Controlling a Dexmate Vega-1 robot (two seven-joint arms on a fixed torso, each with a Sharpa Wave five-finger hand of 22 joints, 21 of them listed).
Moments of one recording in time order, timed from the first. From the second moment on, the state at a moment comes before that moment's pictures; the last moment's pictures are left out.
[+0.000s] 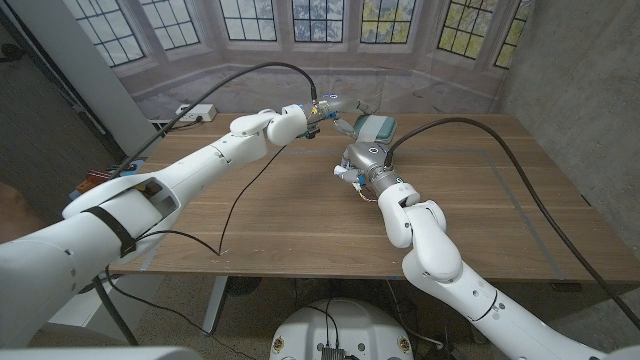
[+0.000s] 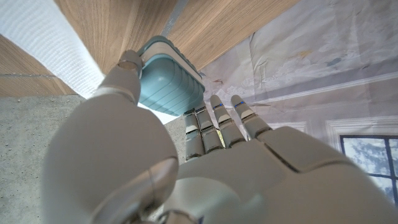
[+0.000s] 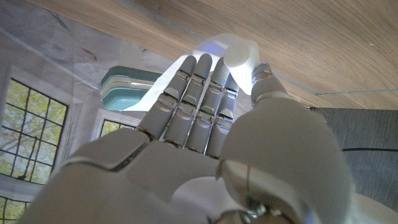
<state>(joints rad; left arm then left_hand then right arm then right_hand) 0.21 0.49 0.91 -1.27 0.58 -0.29 -0.05 1.00 -0.07 0.49 -0.16 0.19 0.48 -0.02 0.43 0.22 0.41 -0.11 0.56 0.61 0.38 -0.09 0.21 0.25 0.23 0.04 0.21 0.18 -1.02 -0.49 -0.72 -2.20 -1.26 -0.59 0.29 1.06 0.03 0.28 -0.15 0.18 0.97 -0.04 0.21 0.22 0.94 -0.08 0.62 0.38 0.88 -0.11 0.31 0.36 0.79 -0.05 0.21 0.17</state>
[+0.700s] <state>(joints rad) 0.20 0.48 0.91 -1.24 0.57 -0.31 -0.05 1.00 -0.07 0.49 -0.16 0.19 0.48 -0.02 0.43 0.22 0.41 -0.11 0.56 0.61 0.38 -0.09 0.21 0.25 0.23 0.04 0.21 0.18 -0.99 -0.55 -0.74 -2.14 -1.19 -0.60 0.14 1.06 0.03 0.28 -0.15 0.18 0.97 -0.04 0.21 0.22 0.95 -0.08 0.62 0.38 0.89 -0.12 0.31 0.36 0.80 -0.06 0.21 0.17</state>
